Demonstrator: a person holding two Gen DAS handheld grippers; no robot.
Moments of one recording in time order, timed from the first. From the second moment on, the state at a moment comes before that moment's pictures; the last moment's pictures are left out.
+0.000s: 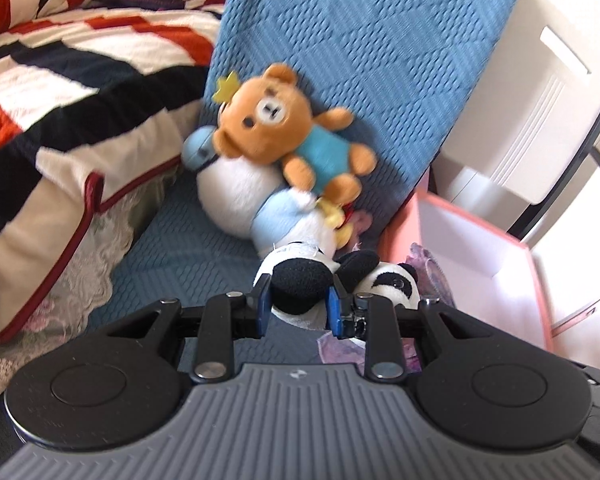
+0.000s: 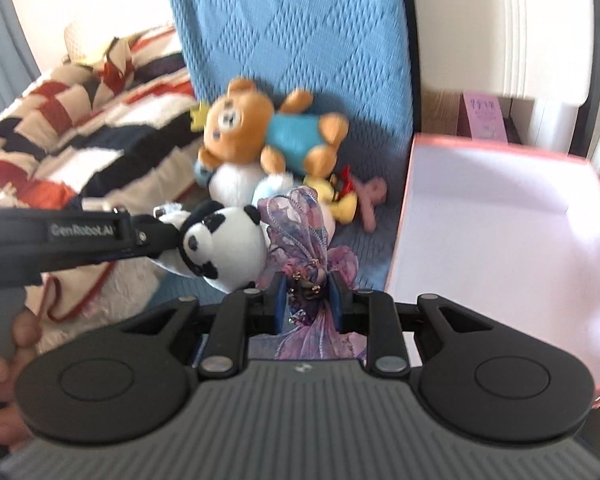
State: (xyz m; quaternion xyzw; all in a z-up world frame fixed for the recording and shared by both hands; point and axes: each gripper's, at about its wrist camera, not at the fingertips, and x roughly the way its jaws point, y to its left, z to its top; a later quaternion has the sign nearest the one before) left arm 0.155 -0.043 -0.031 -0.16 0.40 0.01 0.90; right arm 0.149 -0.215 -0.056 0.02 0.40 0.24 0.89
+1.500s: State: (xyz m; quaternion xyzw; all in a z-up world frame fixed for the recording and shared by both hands) left arm 0.238 -0.238 -0.057 -0.10 0.48 -0.13 0.86; right arm 0.227 -0.385 -0.095 0.09 0.43 0.09 0.89
